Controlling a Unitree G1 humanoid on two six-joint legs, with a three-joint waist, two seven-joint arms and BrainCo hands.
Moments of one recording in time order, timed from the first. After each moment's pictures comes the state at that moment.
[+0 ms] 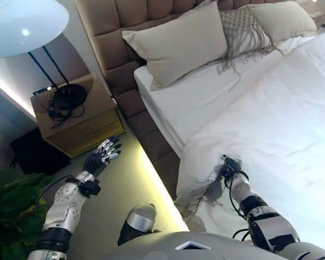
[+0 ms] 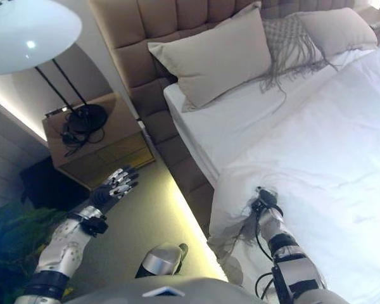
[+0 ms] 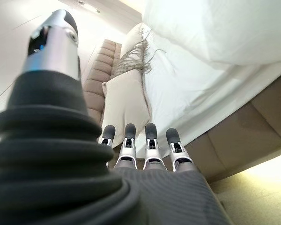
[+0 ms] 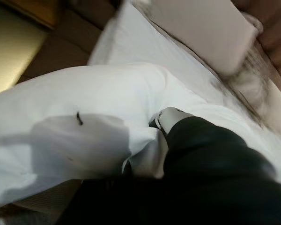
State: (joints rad) left arm 0.16 0.47 -0.04 0.22 -0.66 -0.01 -0.42; right arm -0.29 -0.24 0.18 1.00 1.02 -0.03 -0.11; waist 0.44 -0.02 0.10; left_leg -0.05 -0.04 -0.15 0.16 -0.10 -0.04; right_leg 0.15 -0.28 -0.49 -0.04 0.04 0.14
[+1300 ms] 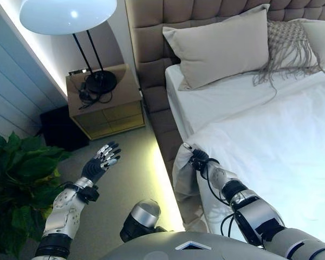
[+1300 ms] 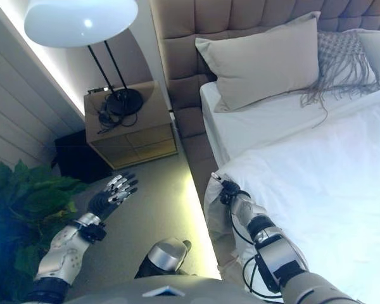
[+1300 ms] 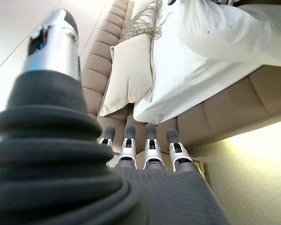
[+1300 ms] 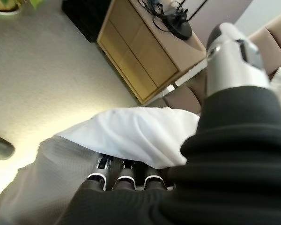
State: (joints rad) left arm 0.20 0.44 -0.01 0.24 -0.62 -0.03 -0.47; right arm -0.43 -0.15 0.36 1.02 0.90 0.18 -0.03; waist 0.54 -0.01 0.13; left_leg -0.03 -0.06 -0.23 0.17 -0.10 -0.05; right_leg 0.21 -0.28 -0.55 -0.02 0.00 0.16
